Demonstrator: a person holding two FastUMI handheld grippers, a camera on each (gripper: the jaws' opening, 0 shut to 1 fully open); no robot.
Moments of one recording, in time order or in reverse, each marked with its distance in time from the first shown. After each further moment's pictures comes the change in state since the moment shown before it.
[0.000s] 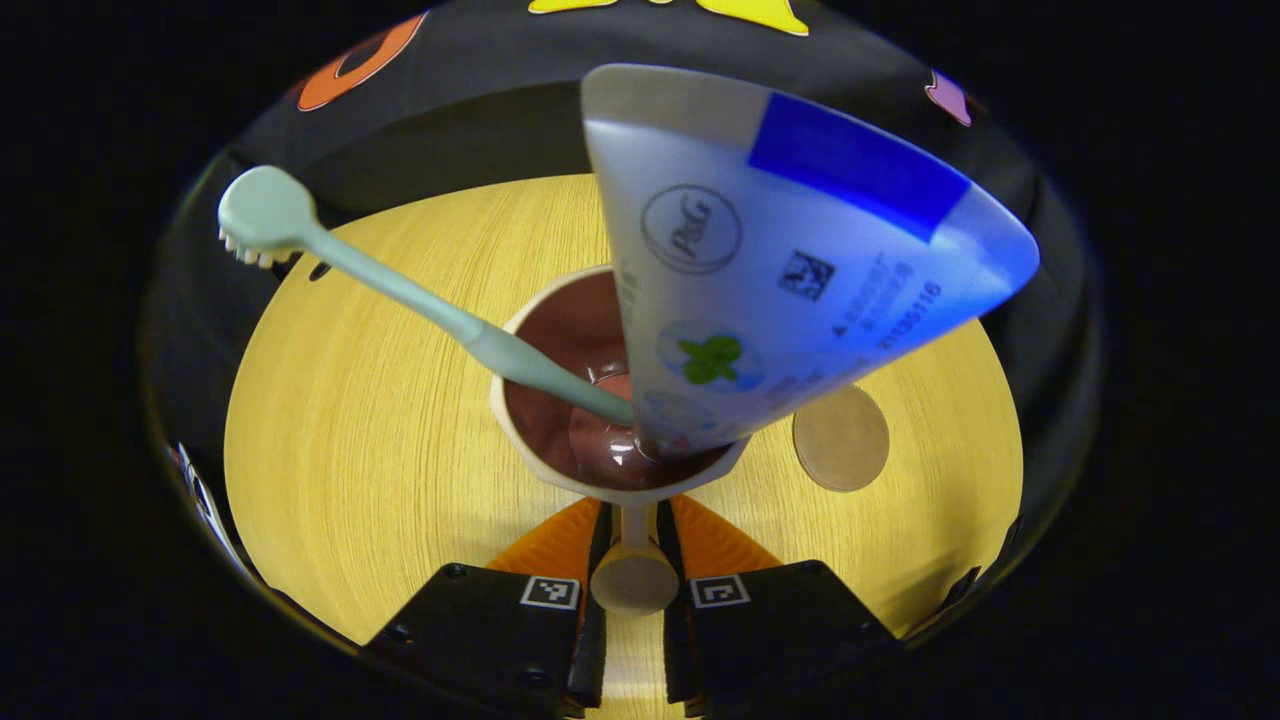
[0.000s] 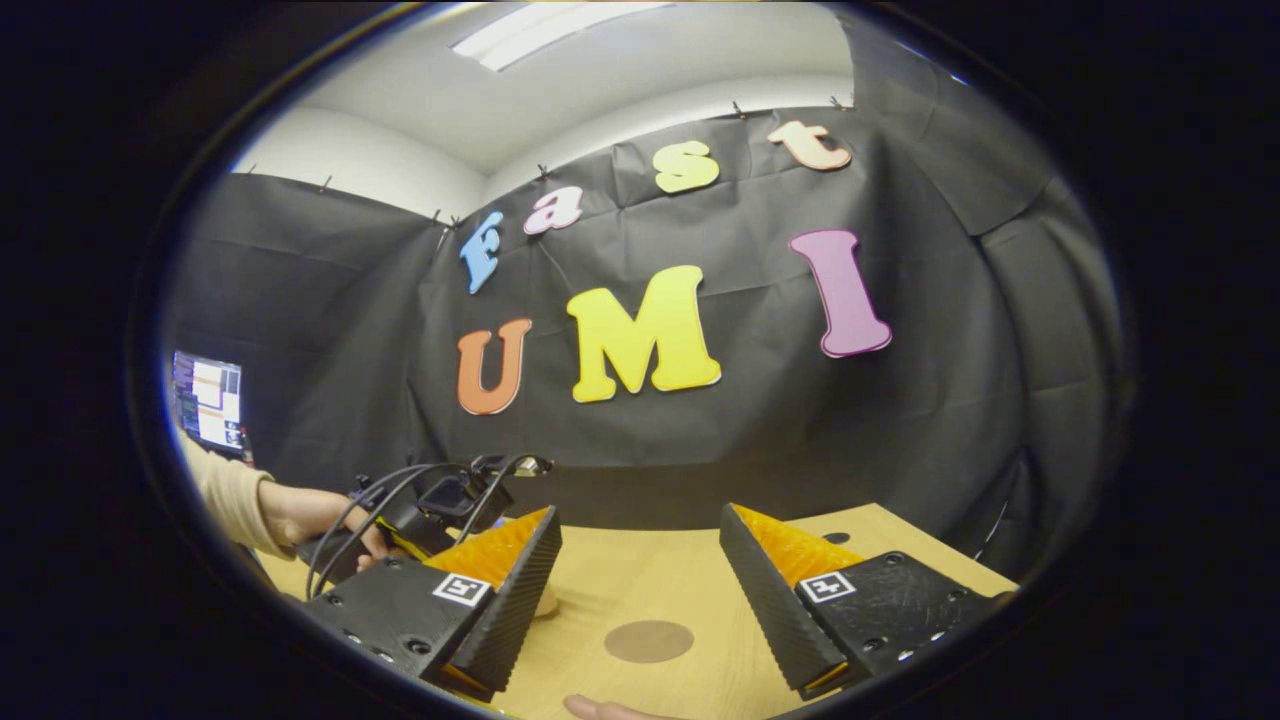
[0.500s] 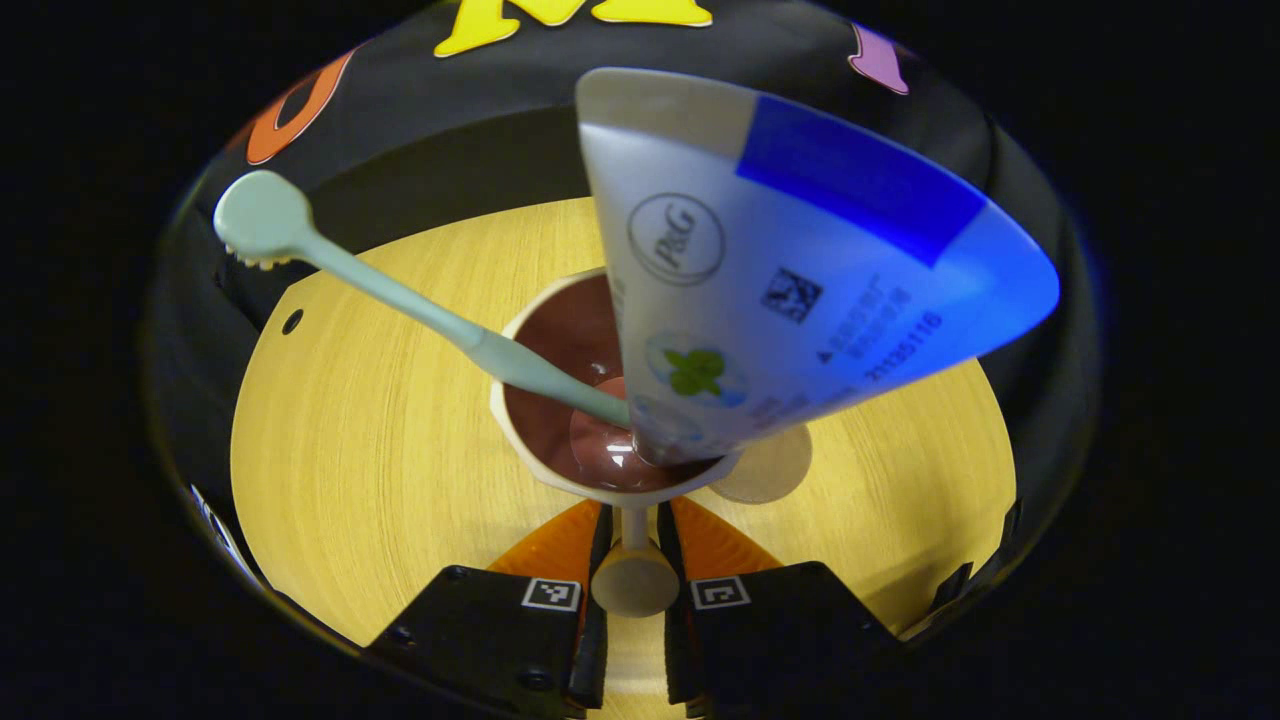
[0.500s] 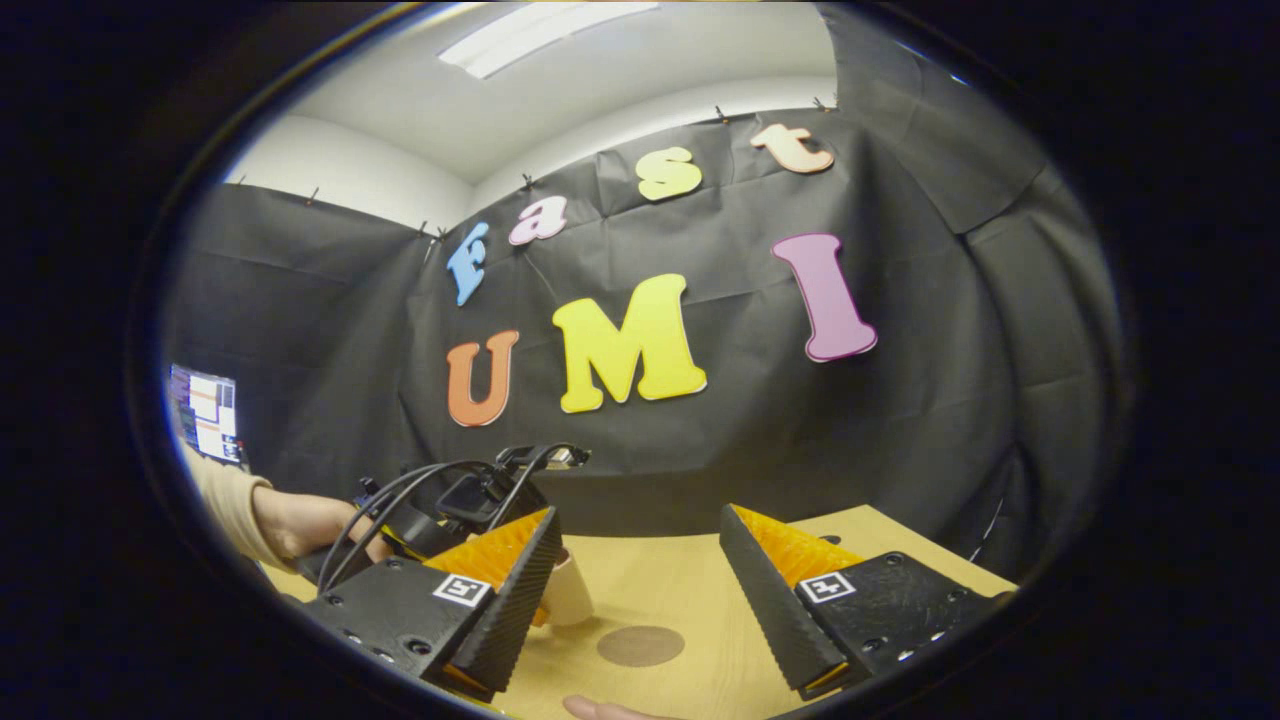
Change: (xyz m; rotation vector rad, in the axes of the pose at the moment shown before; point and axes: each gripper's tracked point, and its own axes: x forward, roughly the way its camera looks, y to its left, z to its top) left arm -0.038 -0.046 0.011 0.114 -0.016 -0.058; right arm -0.003 -0.020 0.014 0.033 -0.026 -0.030
